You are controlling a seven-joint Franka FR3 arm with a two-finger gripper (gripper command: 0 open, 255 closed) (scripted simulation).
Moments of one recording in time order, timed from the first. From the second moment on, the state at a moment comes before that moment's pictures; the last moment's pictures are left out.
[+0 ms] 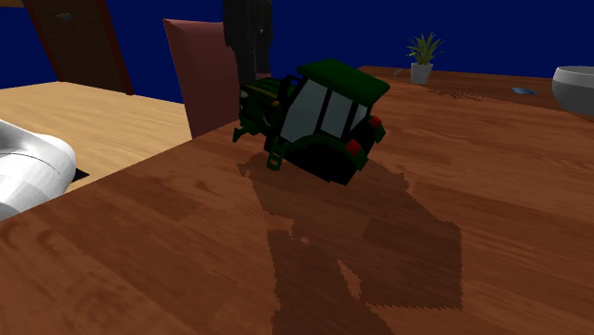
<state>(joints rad) -0.28 -0.52 -0.18 -2.02 -0.11 1.50 0.35</state>
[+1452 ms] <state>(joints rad) -0.27 -0.46 -0.18 -1.83 -0.10 1.36 0.34</state>
